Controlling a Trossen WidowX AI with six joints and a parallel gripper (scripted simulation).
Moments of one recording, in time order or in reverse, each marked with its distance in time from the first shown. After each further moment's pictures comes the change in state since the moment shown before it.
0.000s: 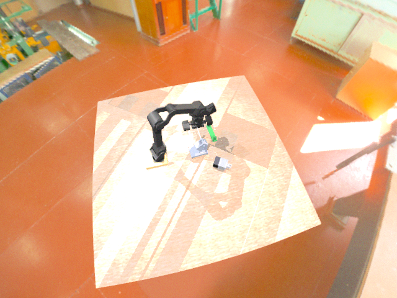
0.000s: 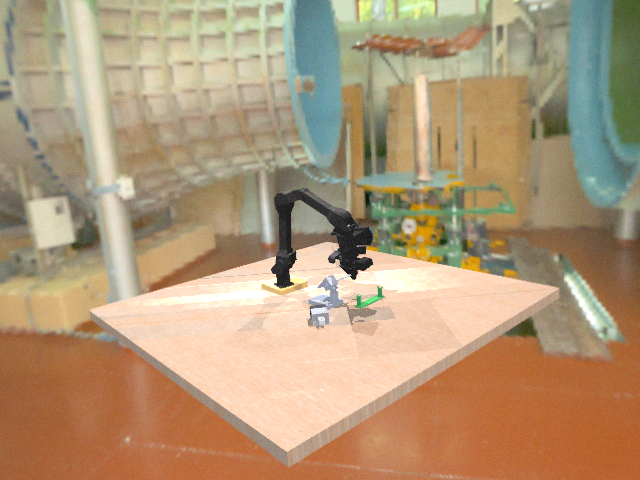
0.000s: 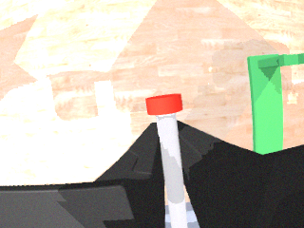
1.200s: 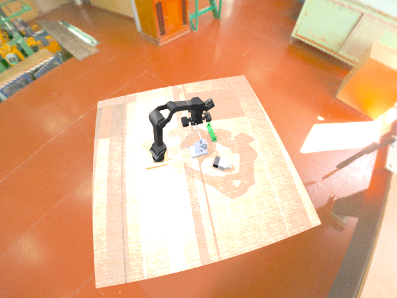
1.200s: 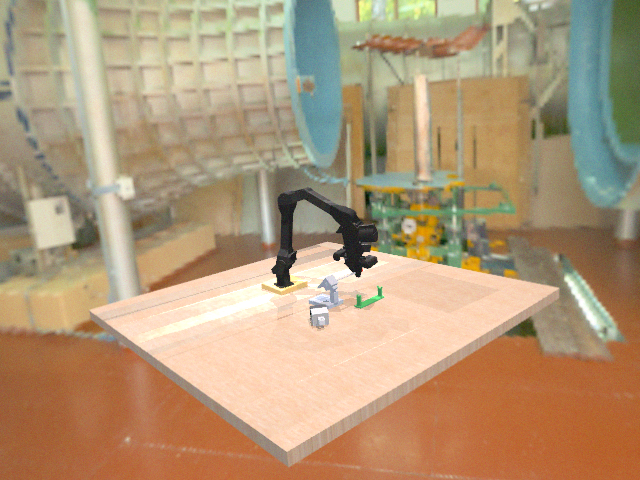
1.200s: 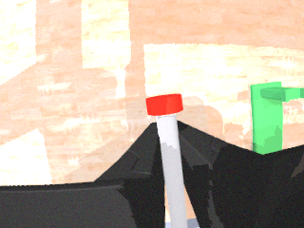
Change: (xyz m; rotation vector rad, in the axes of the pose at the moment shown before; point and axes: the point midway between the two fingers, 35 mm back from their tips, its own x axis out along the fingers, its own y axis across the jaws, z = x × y) arm 0.004 0.000 0.026 0.002 0.006 0.013
